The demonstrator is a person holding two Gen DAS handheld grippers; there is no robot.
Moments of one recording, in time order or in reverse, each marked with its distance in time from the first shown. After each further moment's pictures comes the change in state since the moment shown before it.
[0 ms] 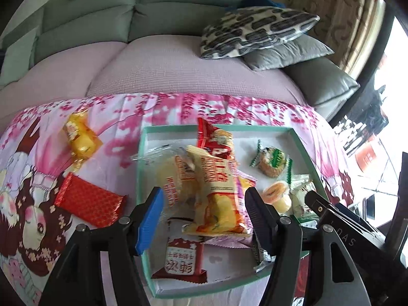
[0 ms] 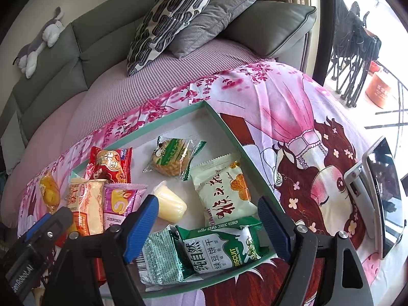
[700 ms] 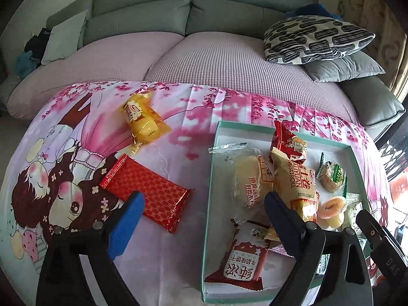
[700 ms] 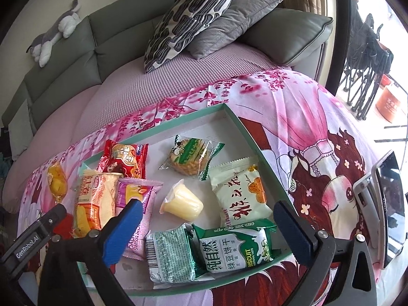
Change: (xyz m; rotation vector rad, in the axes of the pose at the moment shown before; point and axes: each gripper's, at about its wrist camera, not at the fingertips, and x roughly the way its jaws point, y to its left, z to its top) left arm 0.007 0.047 -0.009 -0.142 -0.007 0.230; right arm -0.003 0.015 -0.003 -0.075 -0.021 0.047
